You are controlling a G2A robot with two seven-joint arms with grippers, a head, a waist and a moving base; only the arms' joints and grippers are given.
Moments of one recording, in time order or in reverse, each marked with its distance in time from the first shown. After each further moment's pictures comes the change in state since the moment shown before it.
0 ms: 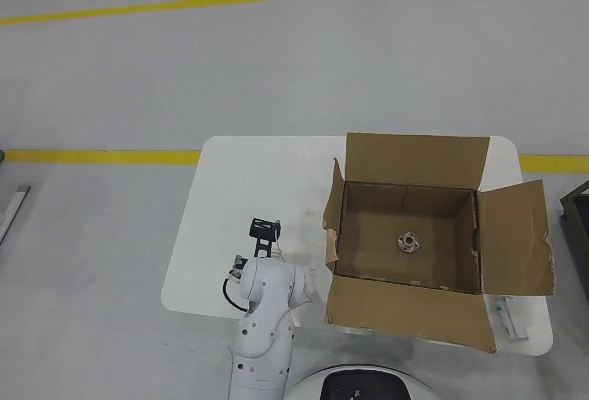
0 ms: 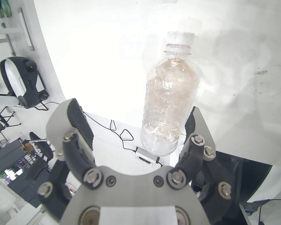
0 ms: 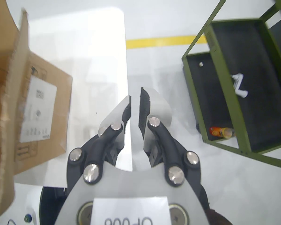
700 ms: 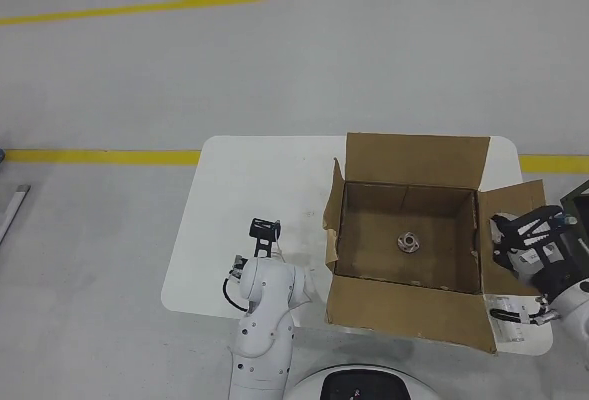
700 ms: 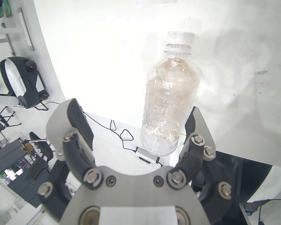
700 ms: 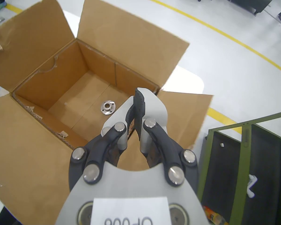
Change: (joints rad) left arm 0.000 0.000 0.000 0.000 0.000 0.000 0.000; right arm 0.036 0.015 -0.474 -0.227 -0.357 -0.201 -0.047
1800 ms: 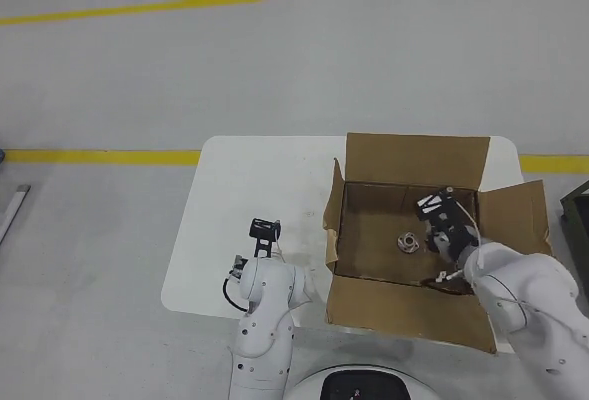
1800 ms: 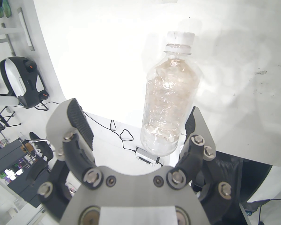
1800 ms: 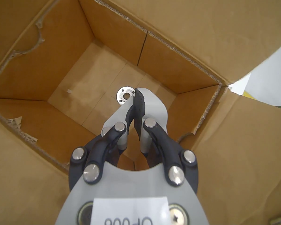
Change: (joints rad) left arm 0.000 0.000 0.000 0.000 0.000 0.000 0.000; right arm 0.485 -0.031 -0.401 0.373 -0.086 0.204 0.405
